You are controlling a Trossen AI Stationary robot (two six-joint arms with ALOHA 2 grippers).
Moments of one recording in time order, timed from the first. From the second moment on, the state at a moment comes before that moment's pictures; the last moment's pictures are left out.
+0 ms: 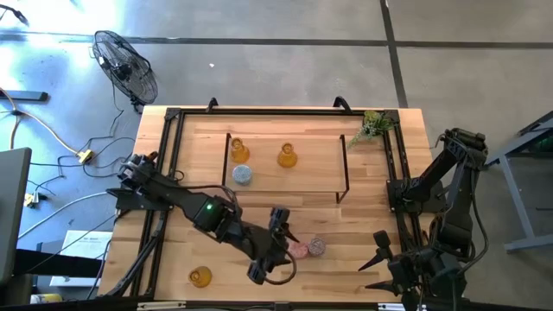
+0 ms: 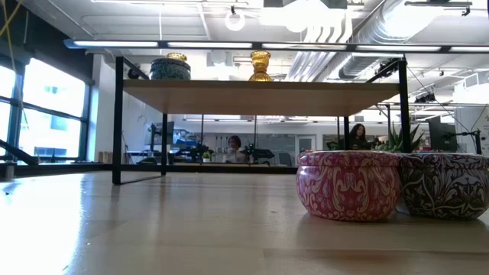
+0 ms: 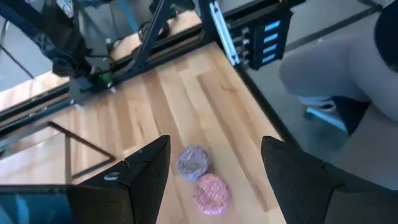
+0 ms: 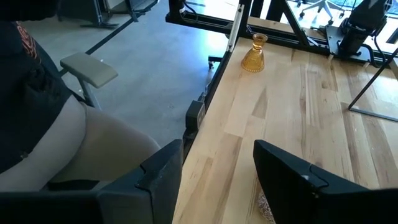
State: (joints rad) left arm -0.50 1.83 1.93 -0.68 -0.25 0.07; right arm 1.17 1.32 1.13 -0.46 0.73 0.47
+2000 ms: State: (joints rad) left arm -0.50 1.95 1.93 -0.73 -0.40 -0.13; right arm 1.17 1.36 1.13 -0.48 0.73 0.52
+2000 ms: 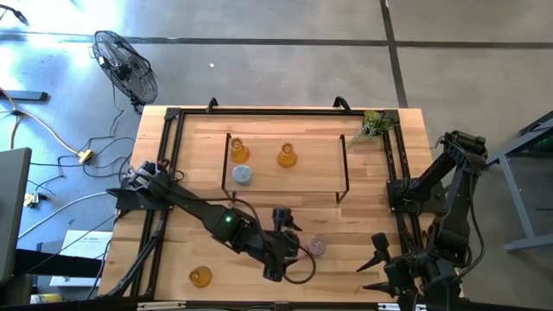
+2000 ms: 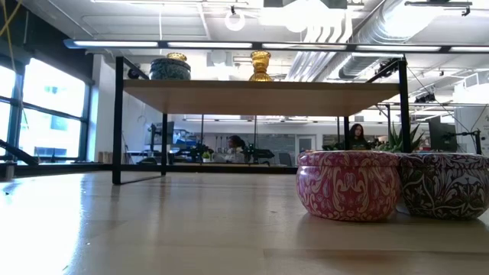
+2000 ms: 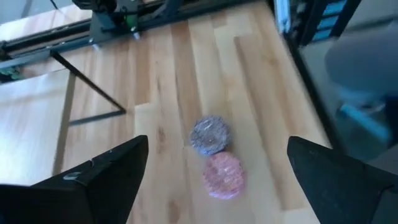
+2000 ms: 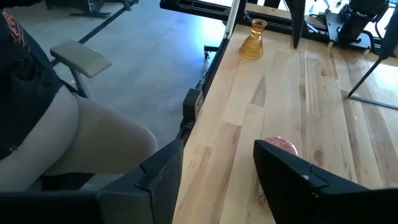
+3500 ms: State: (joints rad) left arm -0.50 1.97 1.93 -0.67 -0.28 -0.22; right arm 1.17 1.38 1.13 -0.49 0.73 0.52
